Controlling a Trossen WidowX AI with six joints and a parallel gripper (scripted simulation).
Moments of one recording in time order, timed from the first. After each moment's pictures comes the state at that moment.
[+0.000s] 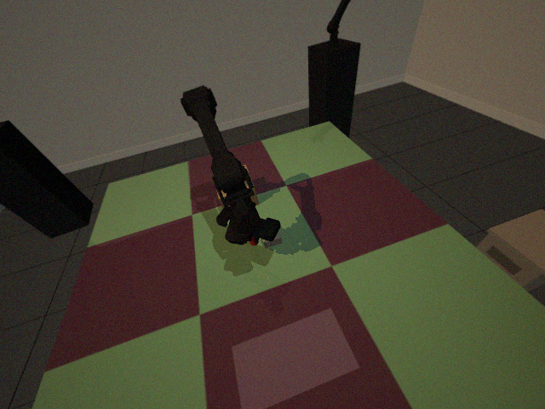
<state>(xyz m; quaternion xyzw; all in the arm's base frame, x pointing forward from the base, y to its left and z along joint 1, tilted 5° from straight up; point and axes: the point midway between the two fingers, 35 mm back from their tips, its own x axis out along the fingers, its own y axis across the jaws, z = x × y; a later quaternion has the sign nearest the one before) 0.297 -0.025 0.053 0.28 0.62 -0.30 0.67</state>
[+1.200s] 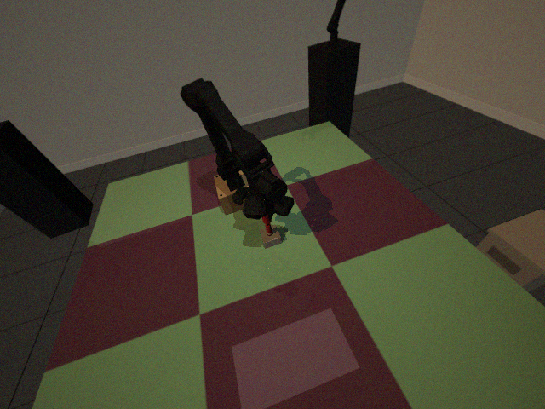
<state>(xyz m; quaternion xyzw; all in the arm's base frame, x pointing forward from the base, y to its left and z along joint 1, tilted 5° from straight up) 0.248 0.045 0.060 0.28 0.62 -0.30 0.67</state>
